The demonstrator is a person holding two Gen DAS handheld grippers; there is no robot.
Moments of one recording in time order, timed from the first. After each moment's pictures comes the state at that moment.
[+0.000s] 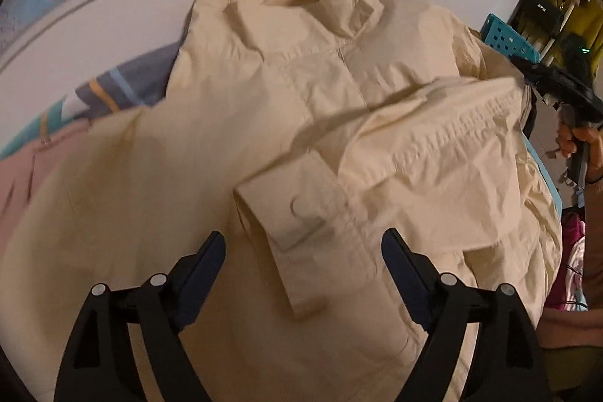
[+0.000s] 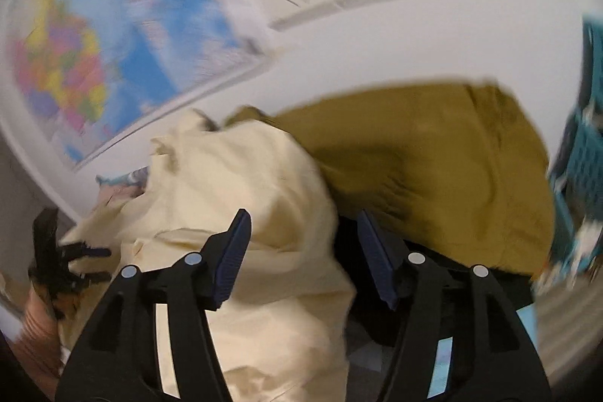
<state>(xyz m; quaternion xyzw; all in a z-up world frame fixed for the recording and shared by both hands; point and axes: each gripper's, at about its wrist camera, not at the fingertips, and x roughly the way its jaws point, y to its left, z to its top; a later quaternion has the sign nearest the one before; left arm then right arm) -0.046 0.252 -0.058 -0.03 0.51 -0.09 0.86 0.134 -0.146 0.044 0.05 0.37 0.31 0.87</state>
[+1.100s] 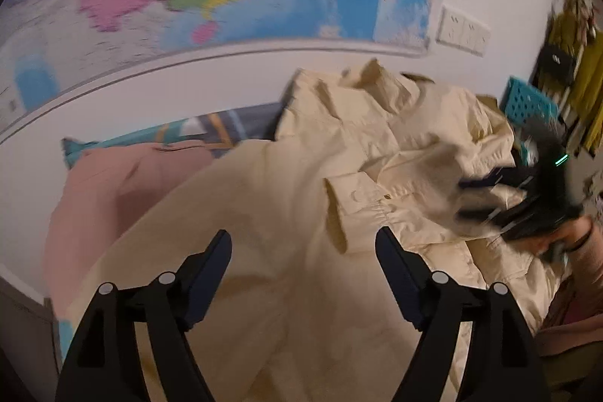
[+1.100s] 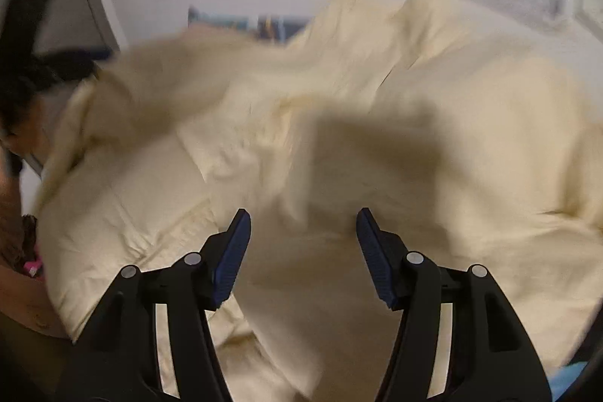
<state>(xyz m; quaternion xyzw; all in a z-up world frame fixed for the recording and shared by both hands) -0.164 0.301 0.018 -0.05 0.38 0.02 0.92 0.036 0.088 -0.033 -0.18 0.42 0.47 0.76</state>
